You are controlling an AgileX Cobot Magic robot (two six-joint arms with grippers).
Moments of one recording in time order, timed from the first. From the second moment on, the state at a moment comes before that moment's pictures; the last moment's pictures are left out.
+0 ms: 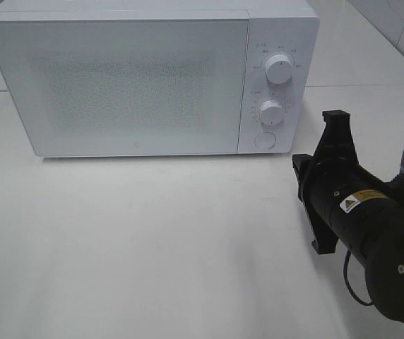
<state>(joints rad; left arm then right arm) -0.07 0.00 -0.51 -0.15 1.07 0.05 0.84 1.72 -0.37 0.87 -1.11 1.29</state>
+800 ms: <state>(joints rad) -0.07 0.00 -0.51 -0.15 1.07 0.05 0.81 1.90 -0.49 0.83 -1.09 1.34</state>
